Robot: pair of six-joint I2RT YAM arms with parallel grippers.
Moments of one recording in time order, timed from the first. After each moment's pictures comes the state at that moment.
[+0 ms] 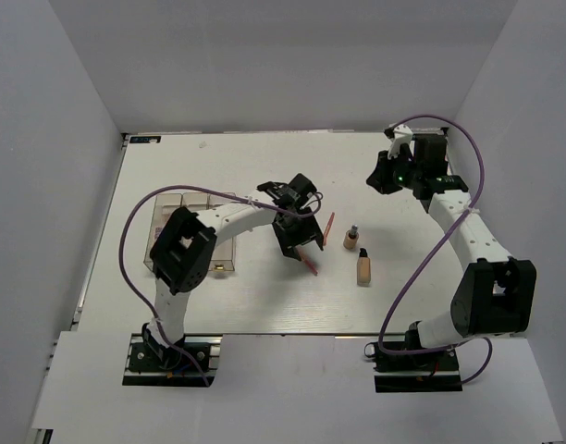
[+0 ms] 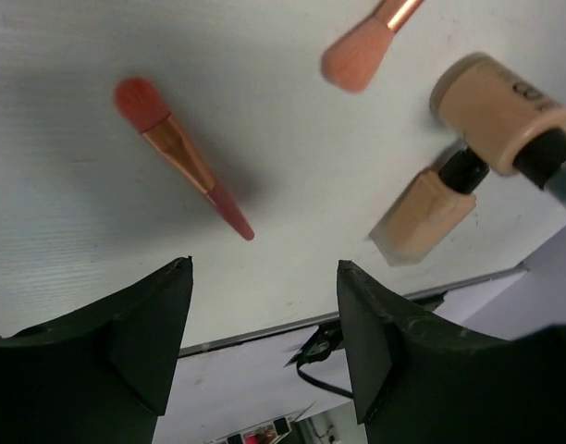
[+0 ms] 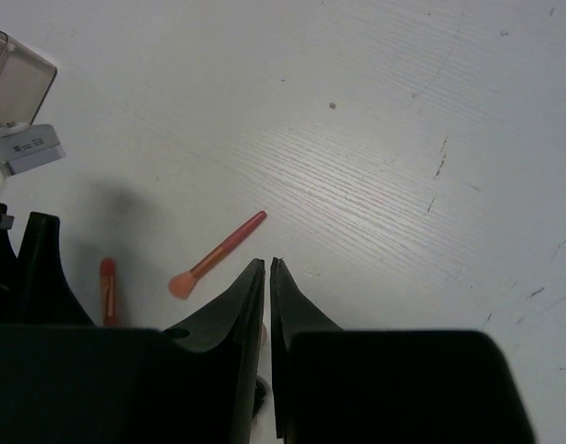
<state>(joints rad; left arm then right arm) -0.78 1.98 1.53 -0.76 0.21 -1.09 0.11 1.45 1.19 -0.35 -0.47 -0.09</state>
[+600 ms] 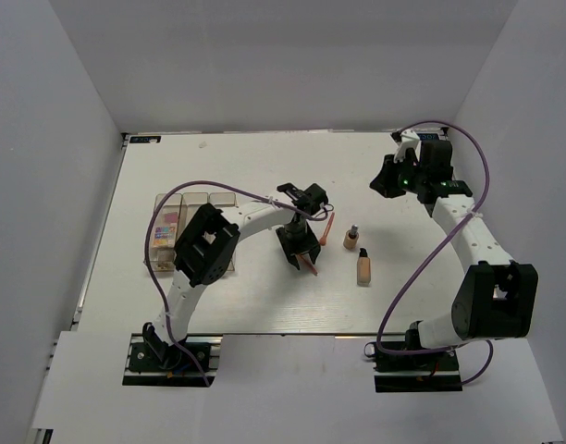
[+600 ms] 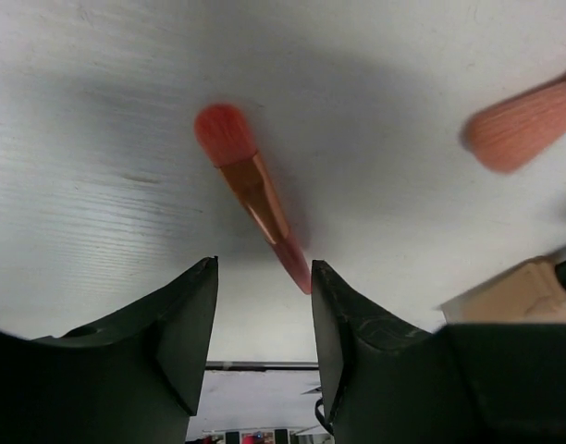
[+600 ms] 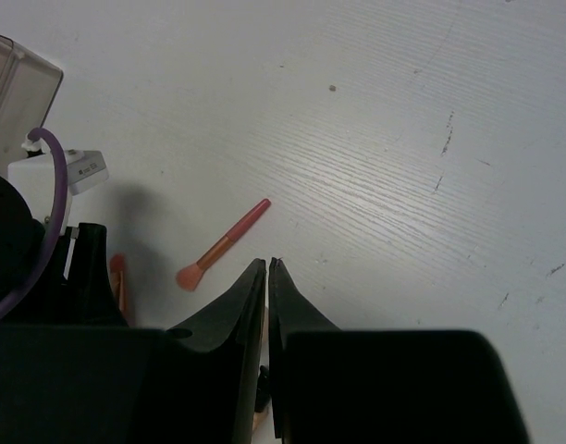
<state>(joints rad) -0.83 2.19 1.73 -1.02 0.10 -1.16 0.07 1.43 1.13 -0.32 -0.51 -0.04</state>
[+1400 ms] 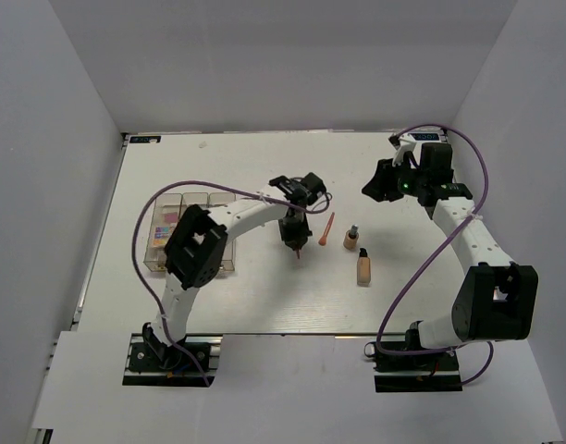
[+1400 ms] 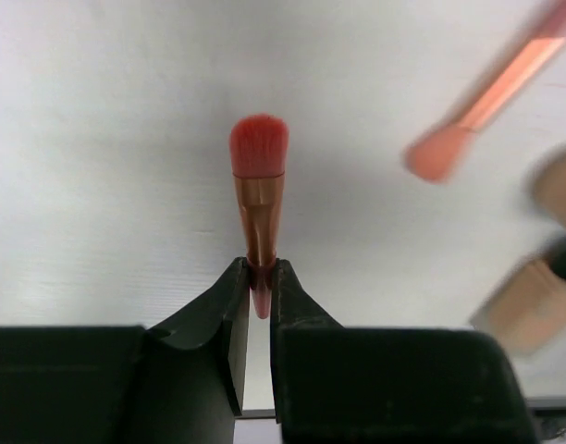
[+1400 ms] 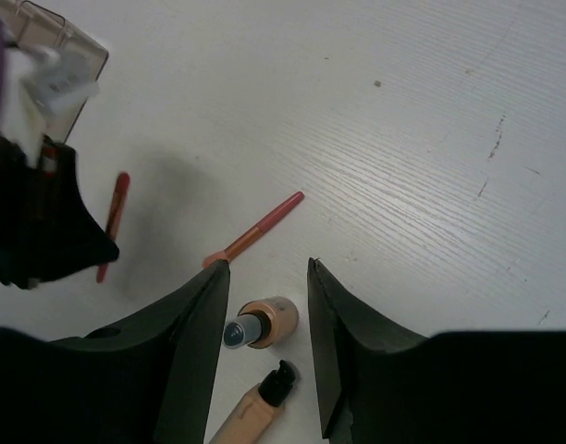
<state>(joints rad) -0.82 2.13 1.74 -0.99 -0.09 -0.96 0.06 1.41 1.10 -0.32 -0.60 -0.05</state>
